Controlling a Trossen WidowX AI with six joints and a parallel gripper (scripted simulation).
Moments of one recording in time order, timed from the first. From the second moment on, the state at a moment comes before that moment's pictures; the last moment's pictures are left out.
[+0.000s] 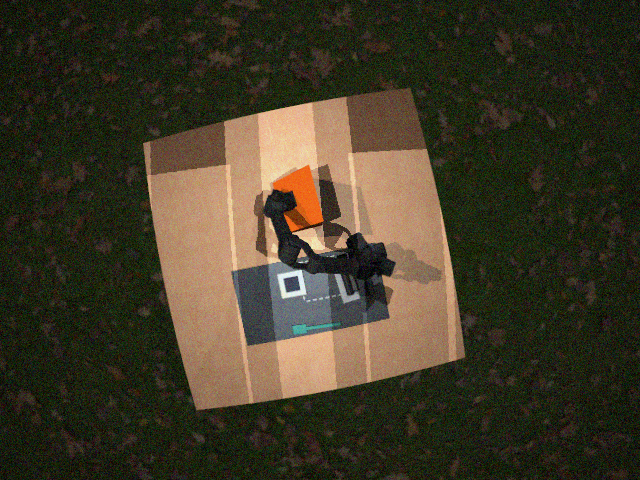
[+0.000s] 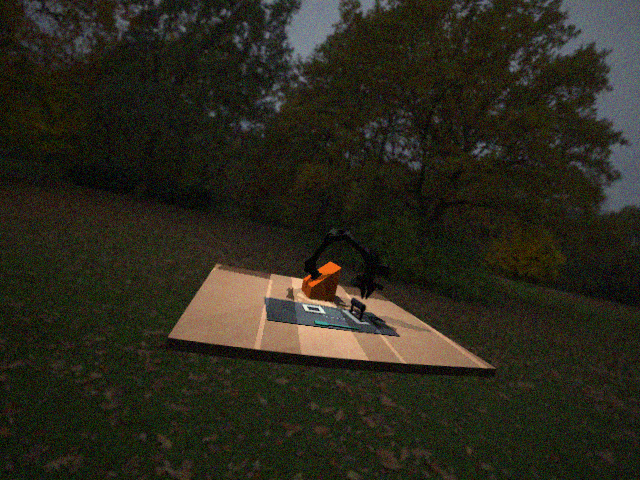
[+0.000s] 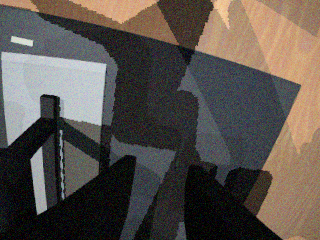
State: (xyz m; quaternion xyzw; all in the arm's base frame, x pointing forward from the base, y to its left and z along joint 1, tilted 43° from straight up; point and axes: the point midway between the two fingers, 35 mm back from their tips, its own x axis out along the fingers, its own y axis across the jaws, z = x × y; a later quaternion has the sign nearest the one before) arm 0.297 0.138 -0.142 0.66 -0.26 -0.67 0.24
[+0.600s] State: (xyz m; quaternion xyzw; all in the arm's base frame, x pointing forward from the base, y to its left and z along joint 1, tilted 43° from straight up) arm 0.295 0.146 -0.147 0.66 -0.26 -0.67 0.24
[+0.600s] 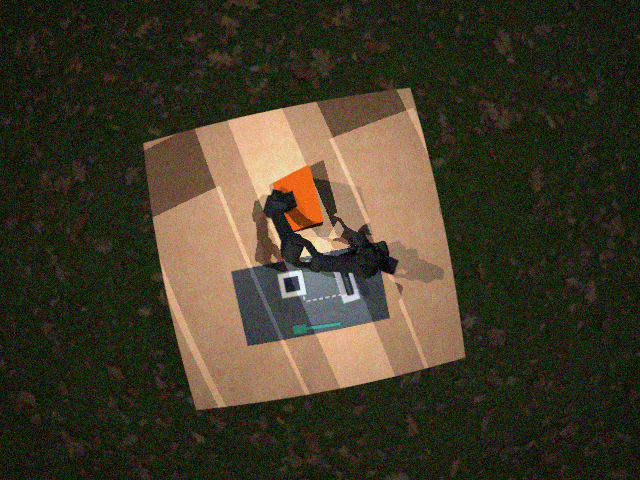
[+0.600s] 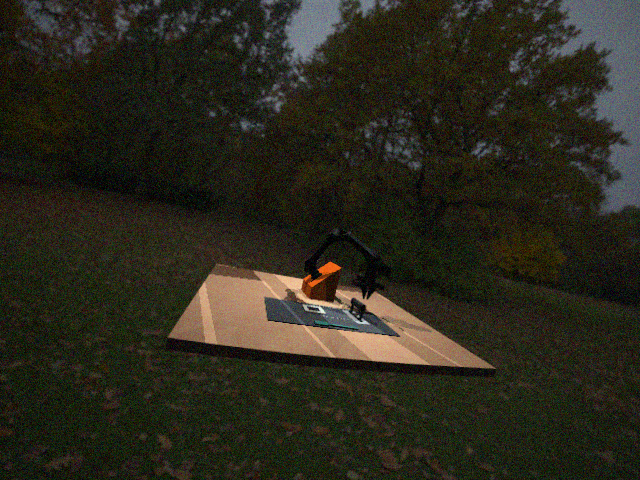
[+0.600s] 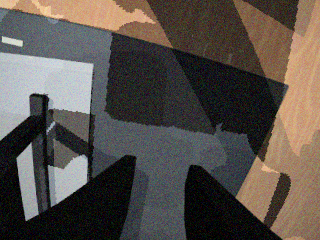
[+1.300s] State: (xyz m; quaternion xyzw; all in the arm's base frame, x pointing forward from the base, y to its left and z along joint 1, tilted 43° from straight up) arm 0.295 0.146 -0.147 0.66 -0.26 -0.67 0.24
